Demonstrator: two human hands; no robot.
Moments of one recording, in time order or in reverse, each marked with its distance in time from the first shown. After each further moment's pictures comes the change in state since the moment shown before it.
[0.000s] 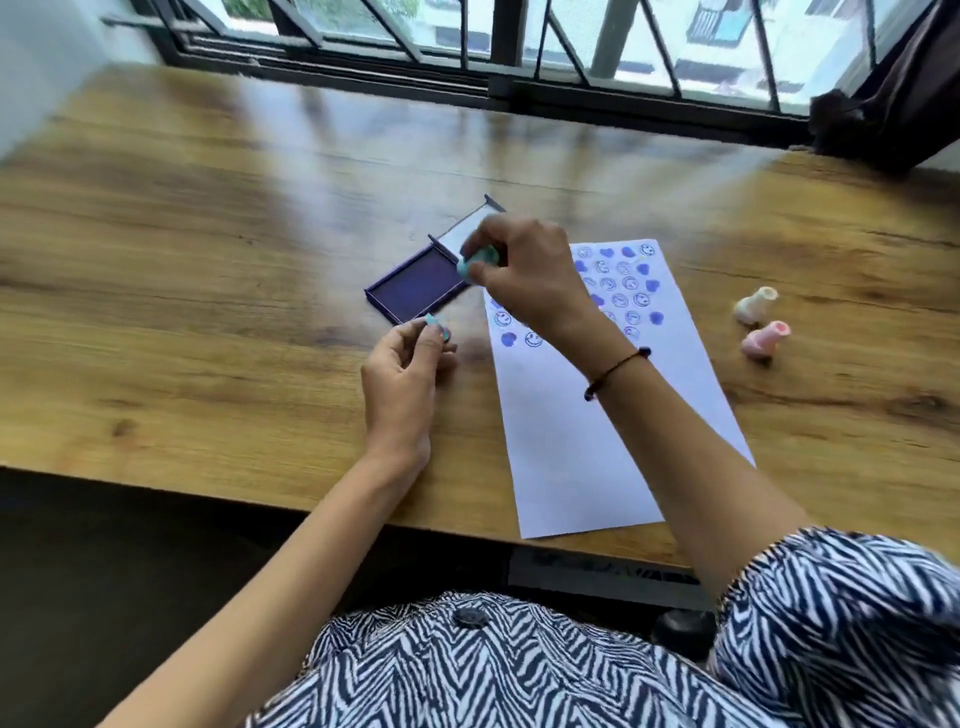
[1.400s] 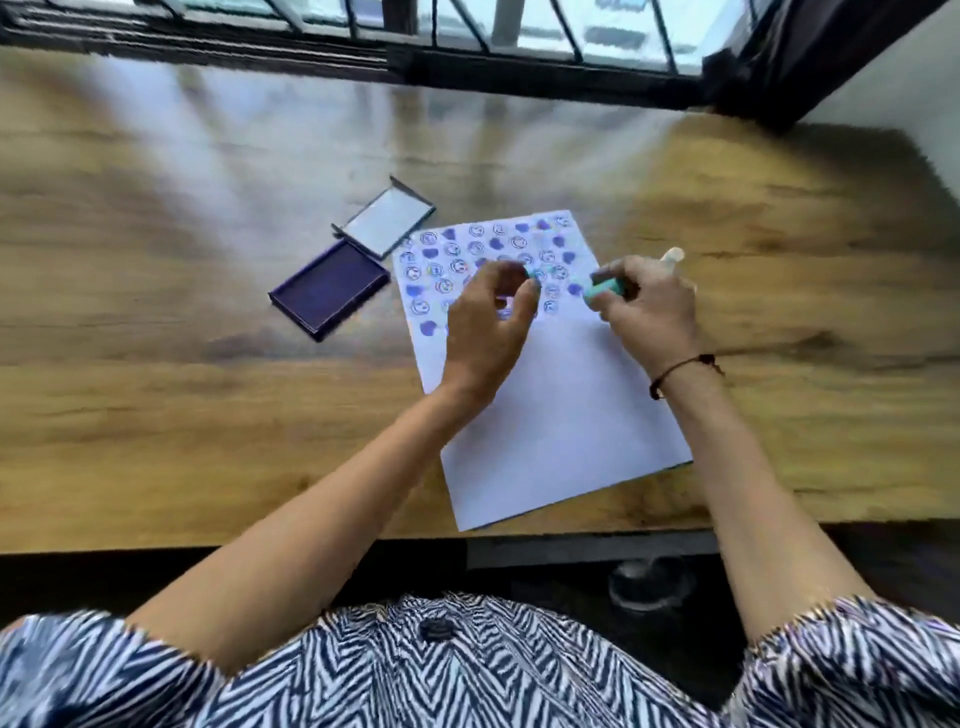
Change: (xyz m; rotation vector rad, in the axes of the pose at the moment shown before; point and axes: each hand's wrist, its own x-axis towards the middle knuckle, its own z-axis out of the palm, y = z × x) left_hand -0.012 -0.011 0.113 0.421 -0.398 0.241; right_hand -0.075 0.115 -0.086 -0.067 0.267 0.446
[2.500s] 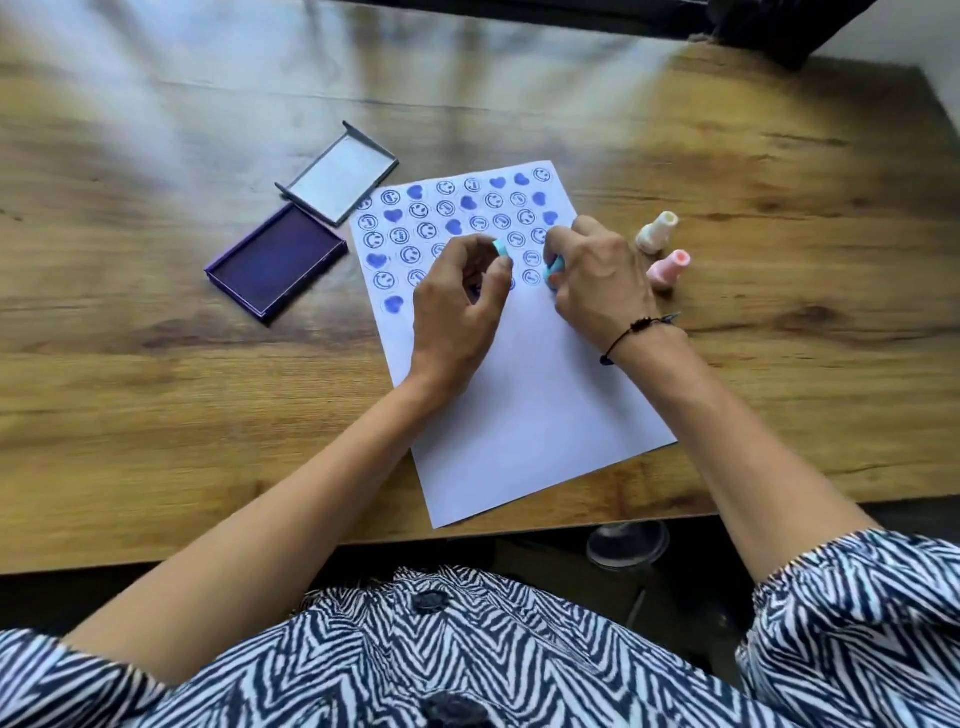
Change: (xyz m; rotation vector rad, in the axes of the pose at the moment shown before) left_hand 0.004 -0.007 0.004 0.016 0.010 -0.038; right_hand 0.015 -0.007 0.019 -0.517 -0.127 -0.306
